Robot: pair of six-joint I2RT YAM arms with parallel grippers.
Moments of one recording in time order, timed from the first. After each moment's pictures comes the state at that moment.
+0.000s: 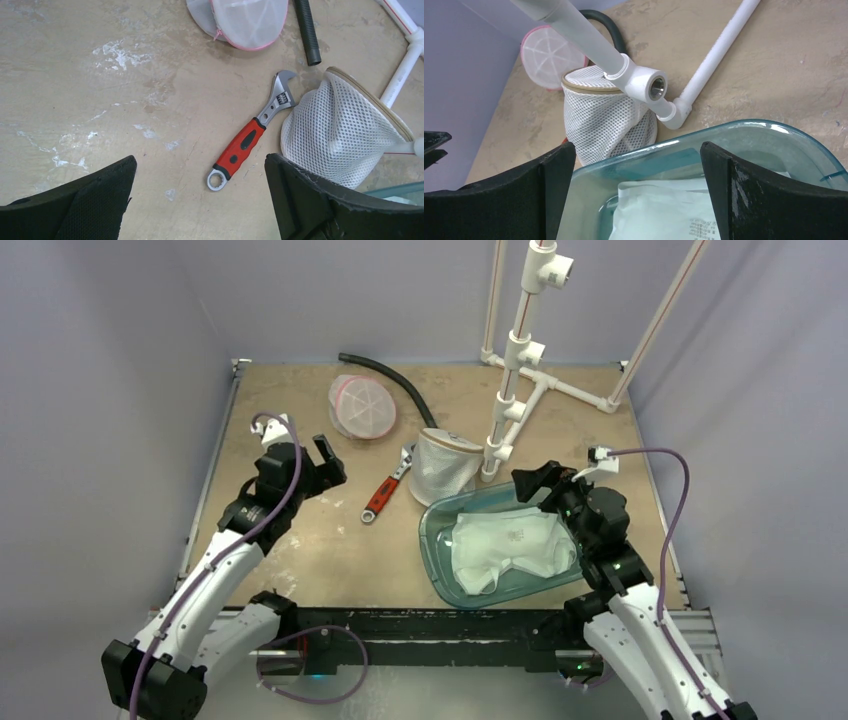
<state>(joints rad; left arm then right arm) -0.36 0.89 0.79 -0.45 -0.30 -0.60 0.31 0.55 0.48 -0.12 0.03 0.56</state>
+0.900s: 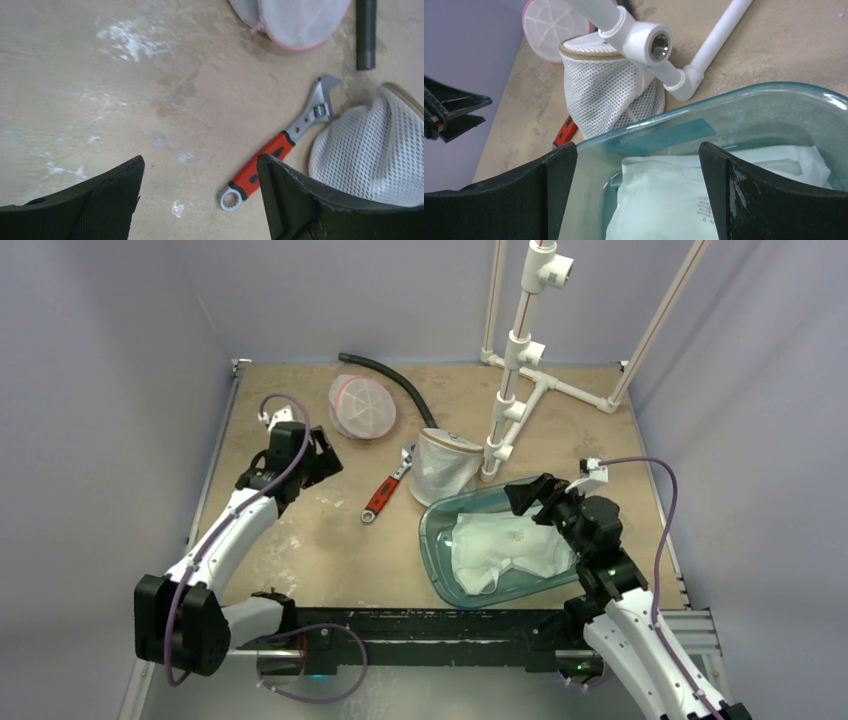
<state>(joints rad) -0.23 1.16 0.86 -0.43 -0.25 -0.61 0.31 0.51 0.39 -0.11 -0.04 0.61</state>
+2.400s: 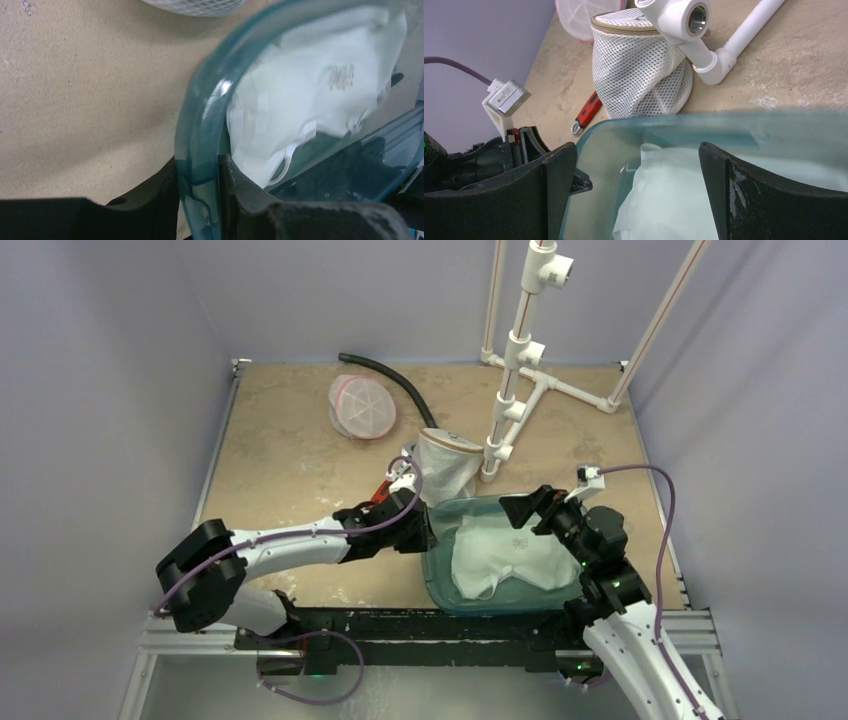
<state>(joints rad) -0.99 1.40 0.73 -0.16 -0.09 -0.94 0.31 0.41 0.35 -0.16 -0.18 0.62</state>
